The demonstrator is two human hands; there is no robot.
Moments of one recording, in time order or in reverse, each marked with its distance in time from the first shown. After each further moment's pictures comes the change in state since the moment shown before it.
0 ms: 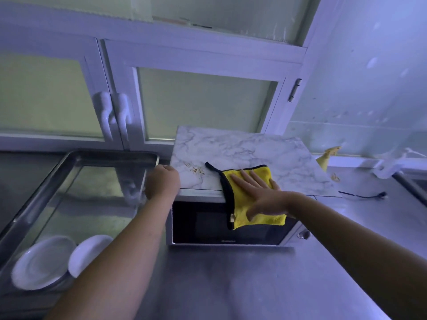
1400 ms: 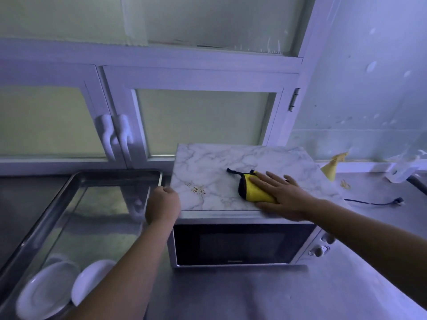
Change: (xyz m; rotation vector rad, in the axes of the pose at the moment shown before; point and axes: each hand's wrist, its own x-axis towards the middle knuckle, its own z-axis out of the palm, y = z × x) left_hand -0.004 0.002 -0.002 -0.051 -0.029 -0.013; right_hand 0.014 0.068 -0.027 -0.312 0.277 -0.063
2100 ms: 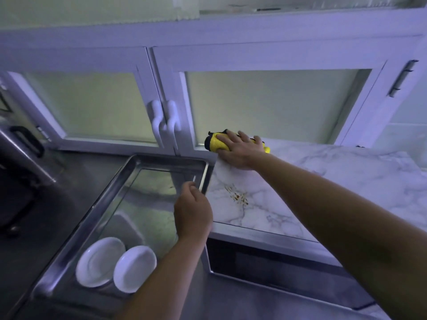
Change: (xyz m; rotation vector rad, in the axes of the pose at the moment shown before) left_hand -0.007 -0.001 0.004 -0.143 0.259 0.005; right_hand 0.258 -0.128 -0.020 0.120 0.088 -0.137
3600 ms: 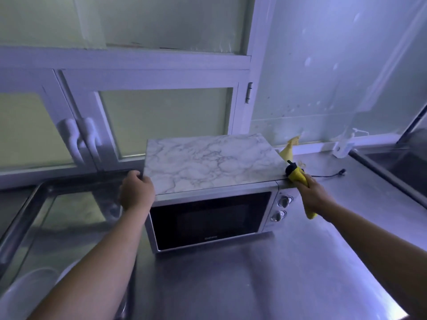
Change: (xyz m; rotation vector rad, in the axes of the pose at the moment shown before) left_hand 0.001 0.001 -0.013 0.161 -0.155 0.228; right_hand -0.434 0.140 0.015 0.528 0.414 0.973
